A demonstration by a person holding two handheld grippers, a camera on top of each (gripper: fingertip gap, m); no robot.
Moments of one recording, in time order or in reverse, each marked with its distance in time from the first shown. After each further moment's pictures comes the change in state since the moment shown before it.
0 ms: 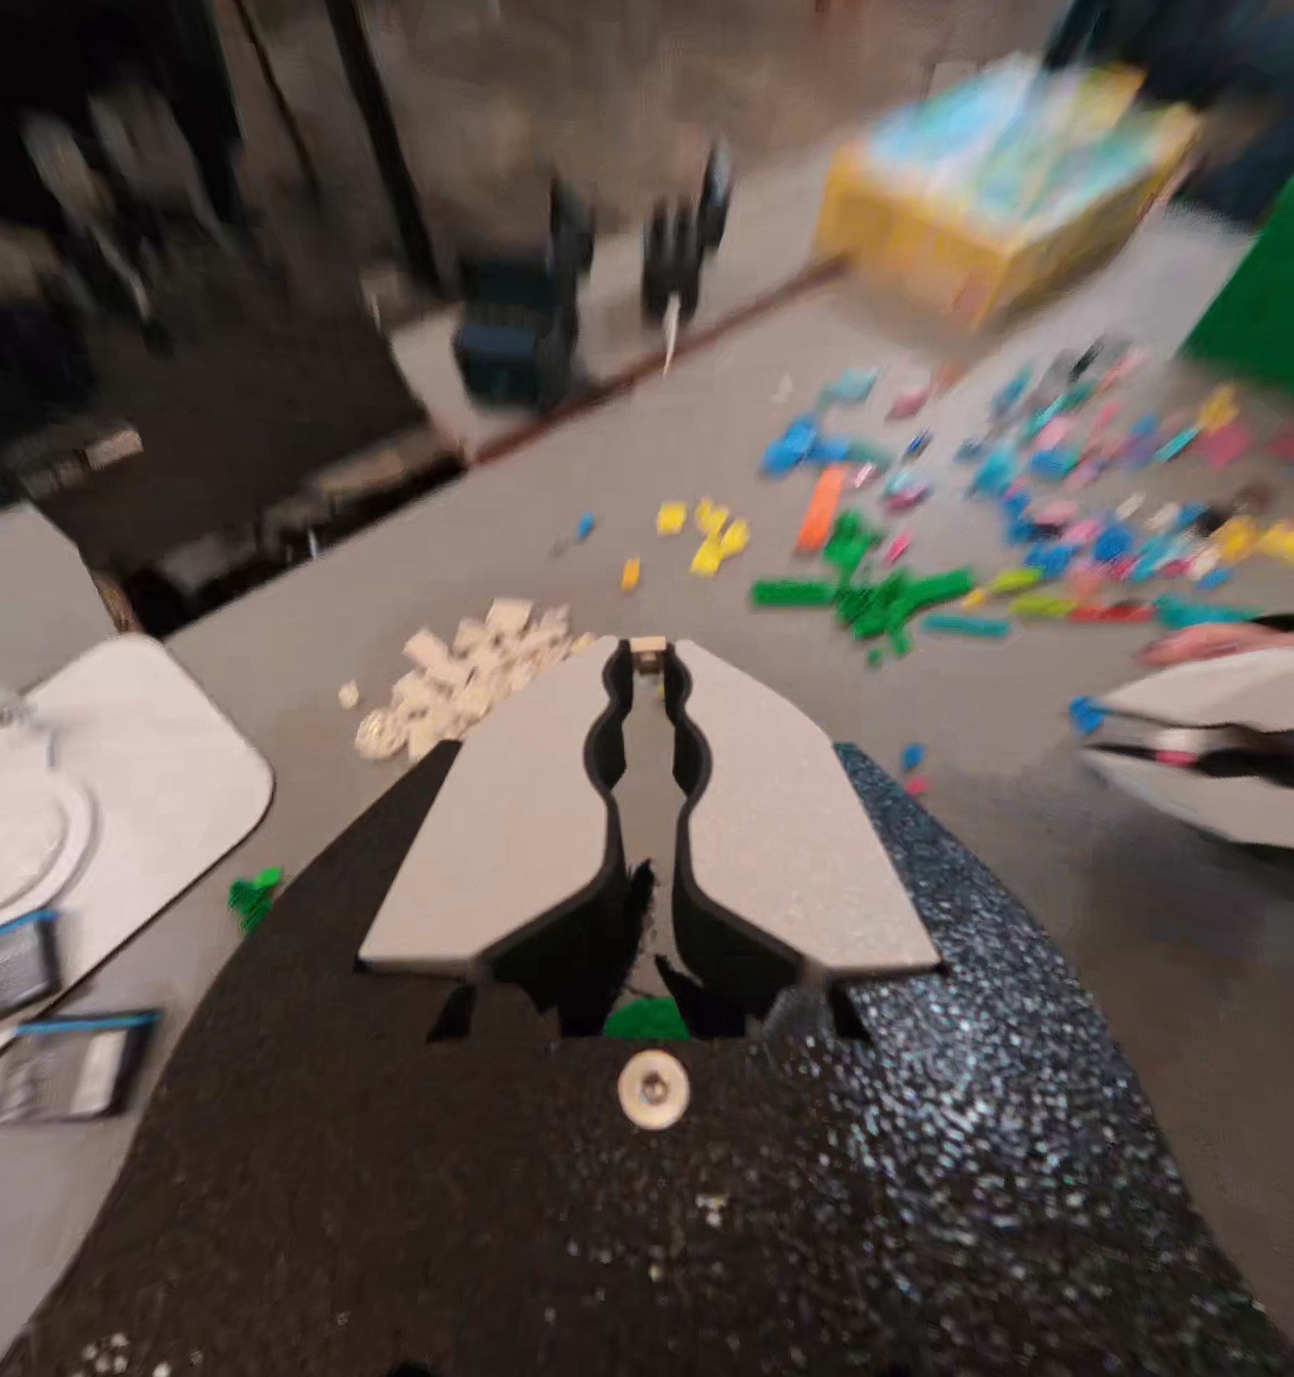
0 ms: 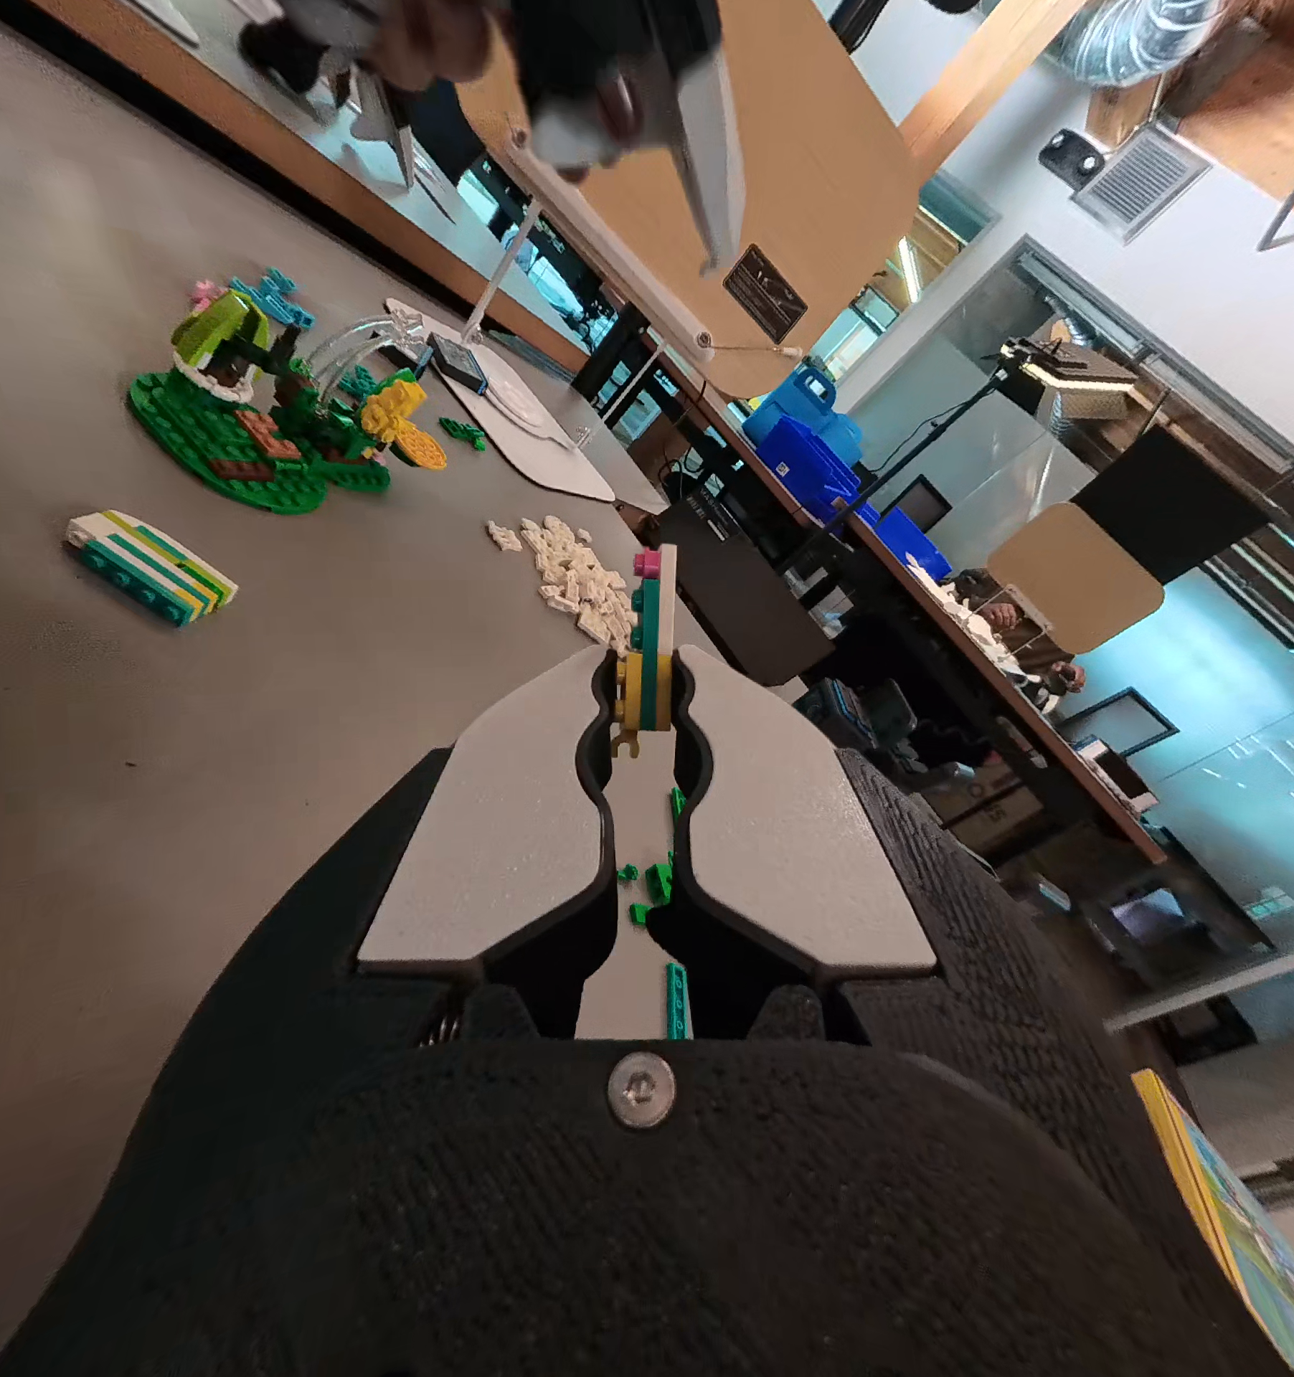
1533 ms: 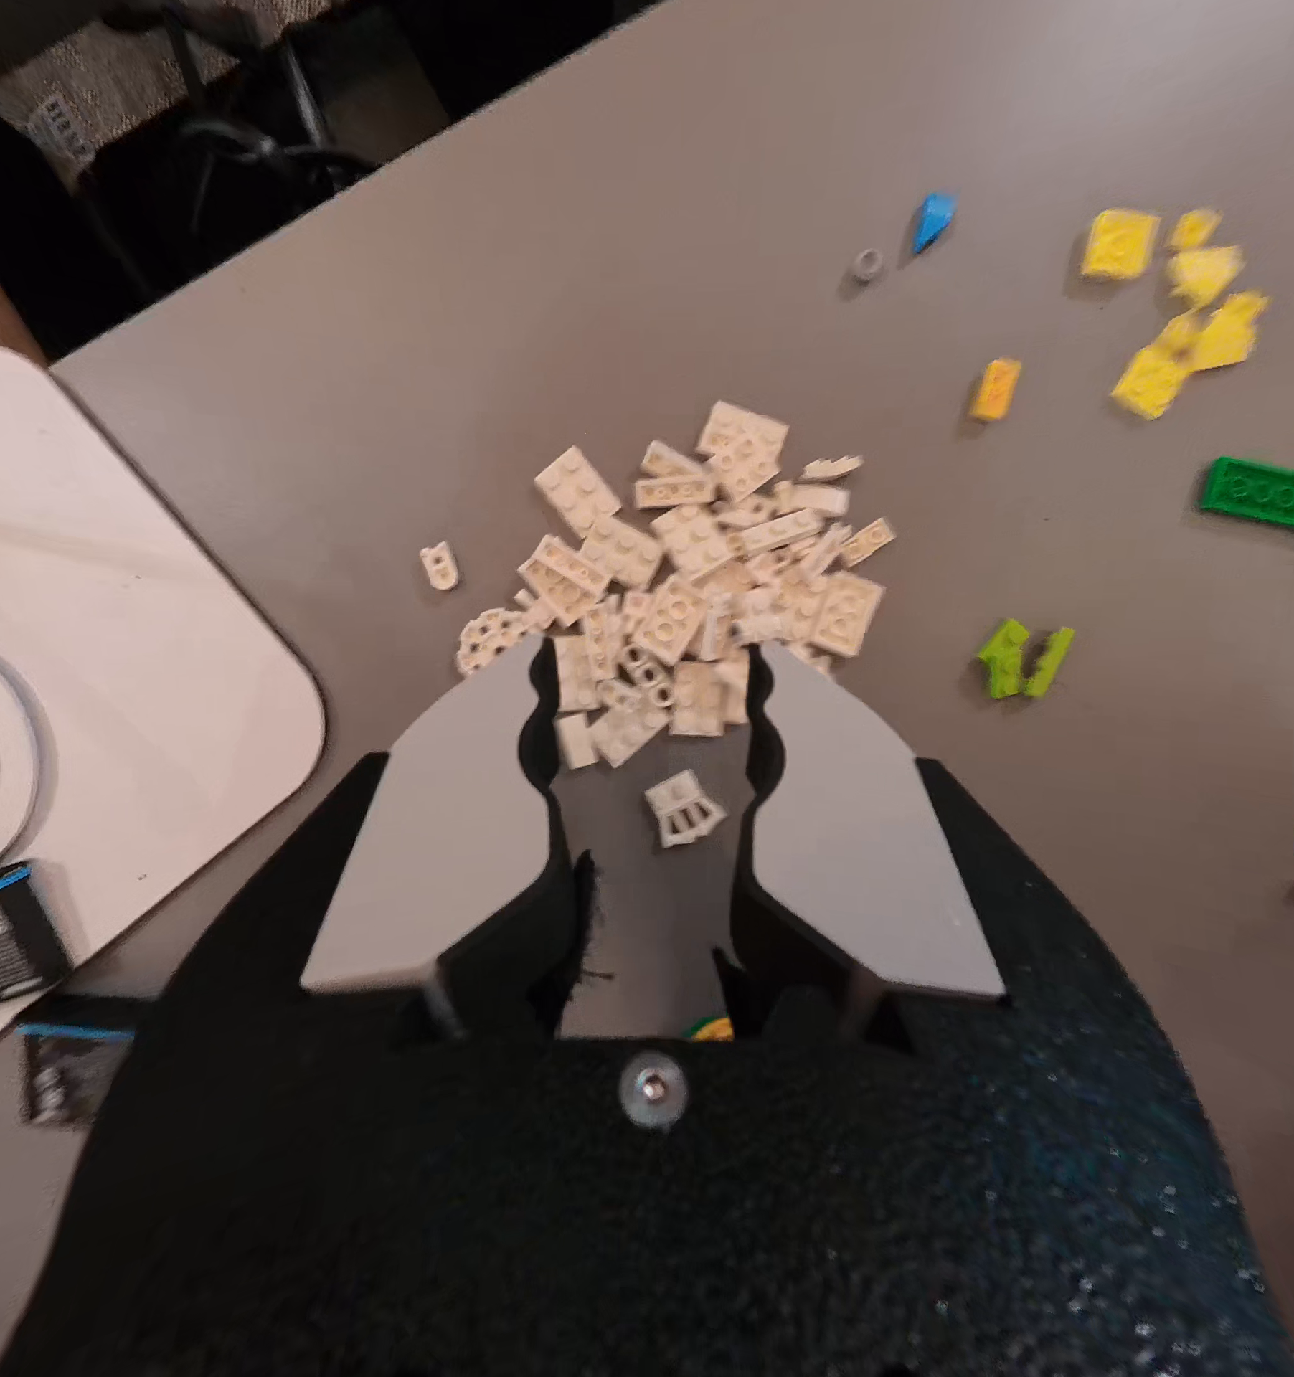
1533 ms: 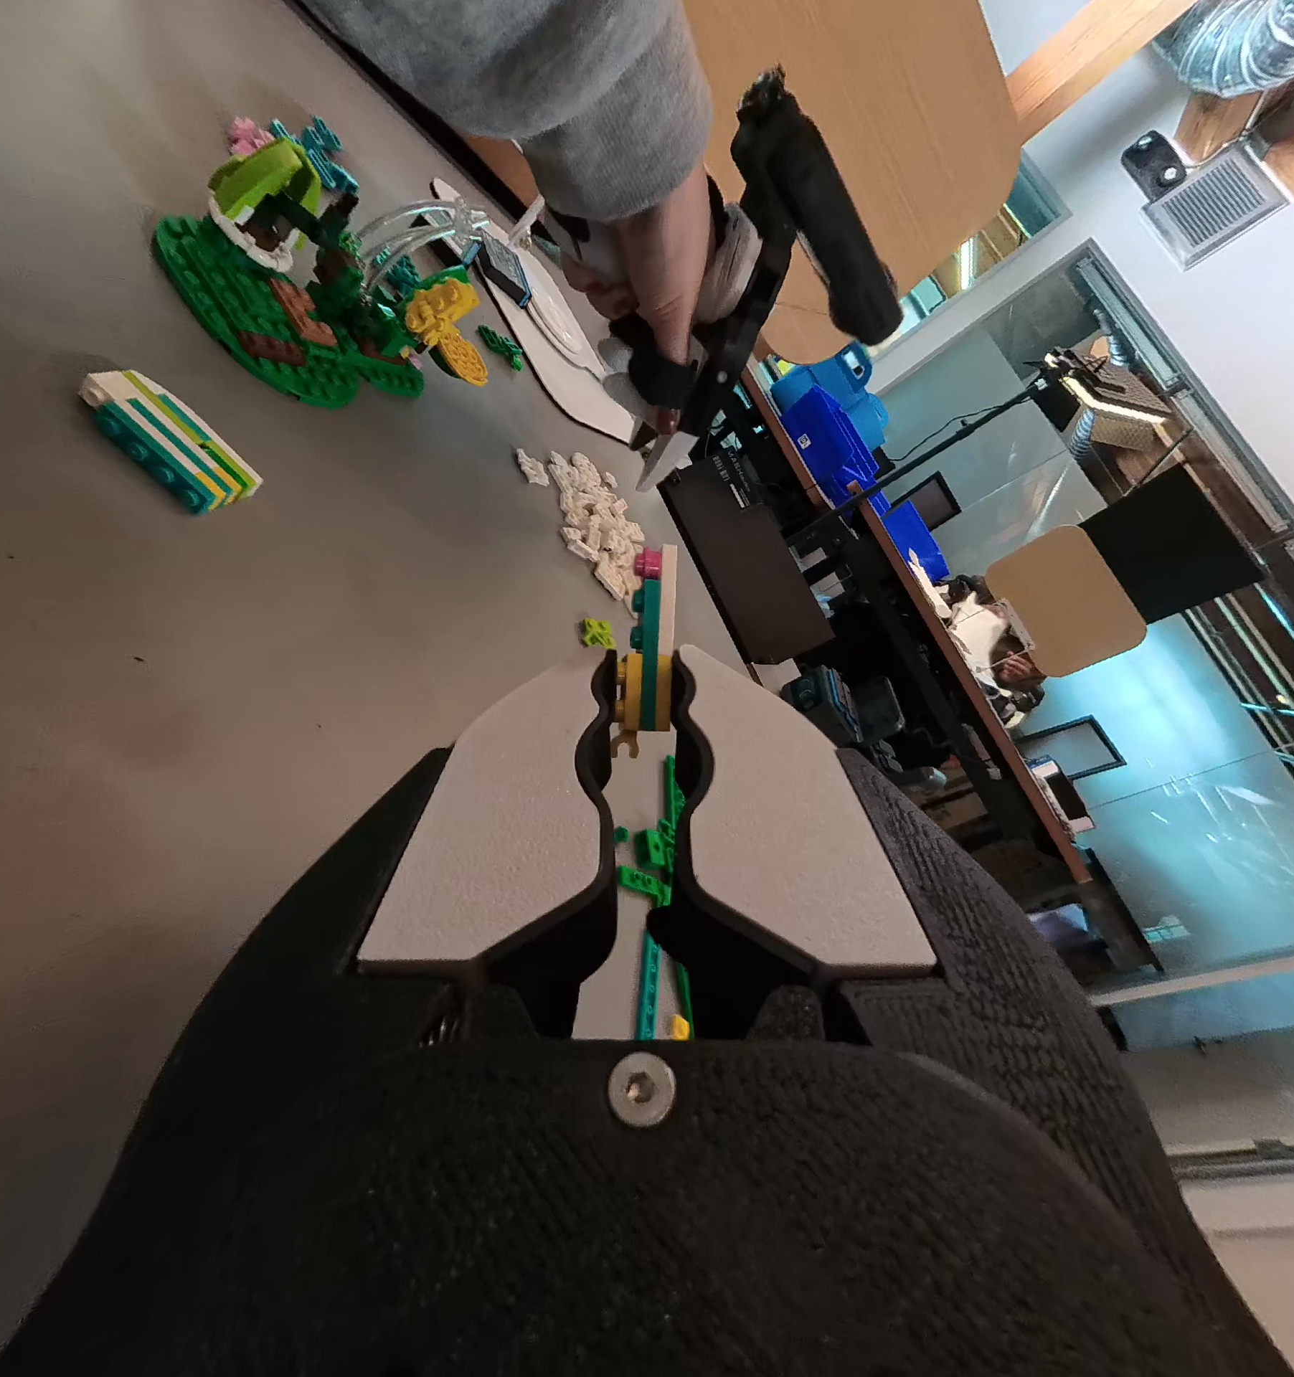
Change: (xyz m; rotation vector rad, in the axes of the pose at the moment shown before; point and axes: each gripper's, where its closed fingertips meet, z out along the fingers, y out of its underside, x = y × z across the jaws) left arm -0.103 0.085 0.116 -0.541 -0.091 -0.160; right arm -0.012 0.011 0.001 -0.080 -0.047 -0.159
